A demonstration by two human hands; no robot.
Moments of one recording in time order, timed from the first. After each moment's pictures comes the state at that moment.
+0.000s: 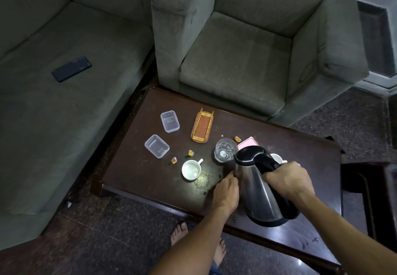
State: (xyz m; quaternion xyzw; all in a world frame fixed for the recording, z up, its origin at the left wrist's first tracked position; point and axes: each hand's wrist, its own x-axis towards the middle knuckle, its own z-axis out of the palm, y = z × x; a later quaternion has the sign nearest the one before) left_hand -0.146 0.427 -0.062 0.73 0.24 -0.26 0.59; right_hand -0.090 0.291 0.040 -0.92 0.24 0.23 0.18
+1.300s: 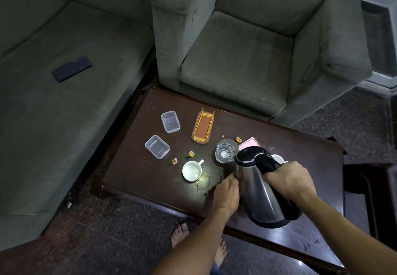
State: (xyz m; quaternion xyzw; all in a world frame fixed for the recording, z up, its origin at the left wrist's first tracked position) left_hand -0.147 0.428 -0.062 0.70 0.25 -0.25 0.62; right_hand -0.084 0.288 0.030 -0.93 0.23 0.24 0.17
